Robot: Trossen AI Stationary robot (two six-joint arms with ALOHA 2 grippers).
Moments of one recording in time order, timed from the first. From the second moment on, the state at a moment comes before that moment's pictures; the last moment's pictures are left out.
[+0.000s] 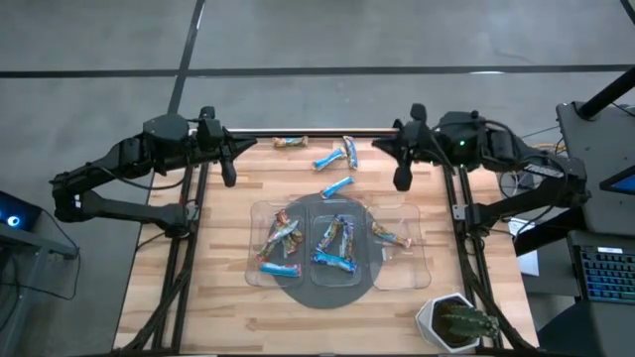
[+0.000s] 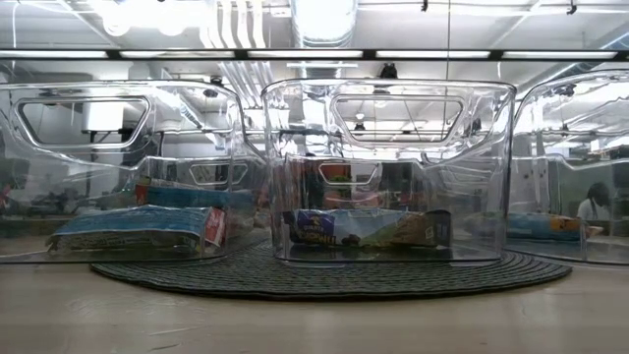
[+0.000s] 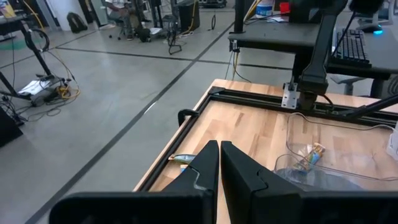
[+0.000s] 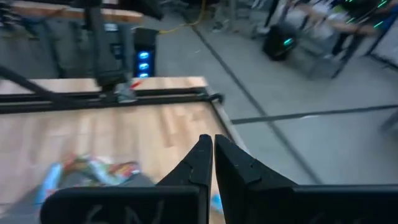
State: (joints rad) left arm 0.22 0.87 1.24 -0.59 -0.21 0.03; right arm -0.10 1.15 1.44 -0.60 0.23 -0.08
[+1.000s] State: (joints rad) left arm 0.22 0.87 1.24 -0.61 -0.21 0.02; right arm -0.63 1.32 1.52 -0.70 -0.27 0.13
